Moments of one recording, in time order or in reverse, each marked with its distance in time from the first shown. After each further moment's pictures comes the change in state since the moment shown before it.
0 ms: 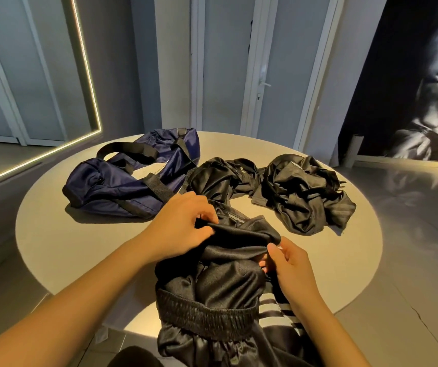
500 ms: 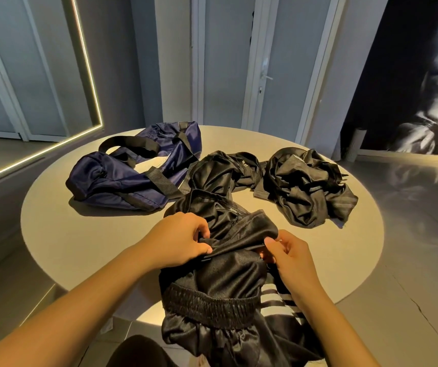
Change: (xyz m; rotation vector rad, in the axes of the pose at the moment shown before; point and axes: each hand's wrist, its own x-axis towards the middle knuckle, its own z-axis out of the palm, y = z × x) left_hand -0.023 0.012 0.006 0.040 -0.325 -0.319; right_hand -0.002 -0.002 0.000 -0.092 0.010 0.025
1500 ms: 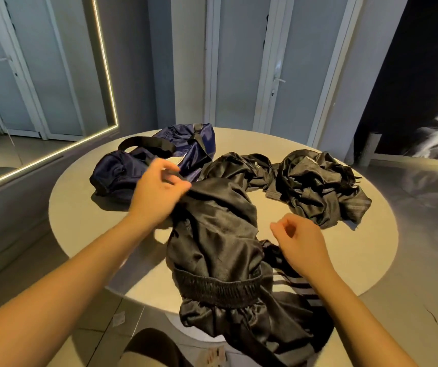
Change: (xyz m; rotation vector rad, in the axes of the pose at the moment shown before) left_hand 0.000 -0.044 -0.045 -0.670 0.609 -0.220; right_hand 0.021 -0.027 0.001 -0.403 0.027 -0.221
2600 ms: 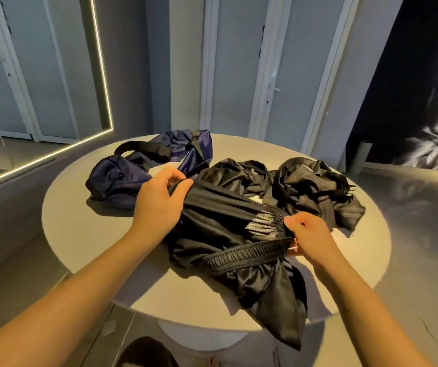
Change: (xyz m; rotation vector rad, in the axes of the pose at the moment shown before) left_hand -0.011 0.011 0.010 0.123 0.173 0.244; right_hand 0.019 -0.020 -0.028 0.370 -0.058 0.375
